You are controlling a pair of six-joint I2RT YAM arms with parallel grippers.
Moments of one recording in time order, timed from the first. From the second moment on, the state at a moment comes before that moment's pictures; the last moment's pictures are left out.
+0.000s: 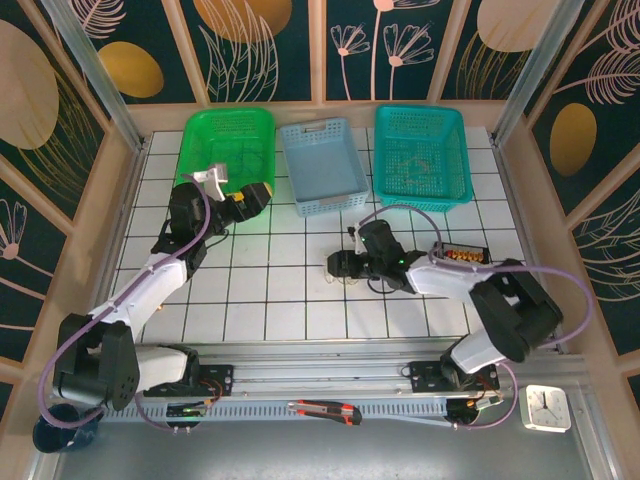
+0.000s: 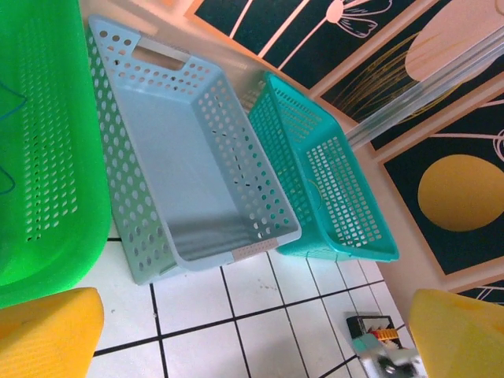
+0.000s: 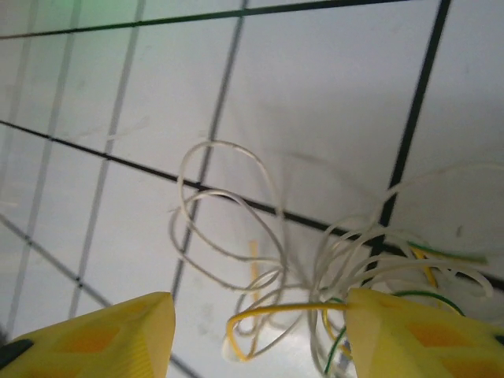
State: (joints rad) left arm -0.23 1.24 0.73 0.25 0.45 -0.70; right arm 0.69 1.45 0.64 0.04 -0.26 0.60
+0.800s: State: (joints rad) left arm -0.25 1.25 0.61 0.33 0.45 -0.74; right arm 0.75 1.41 0.83 -0.17 -0.08 0.47
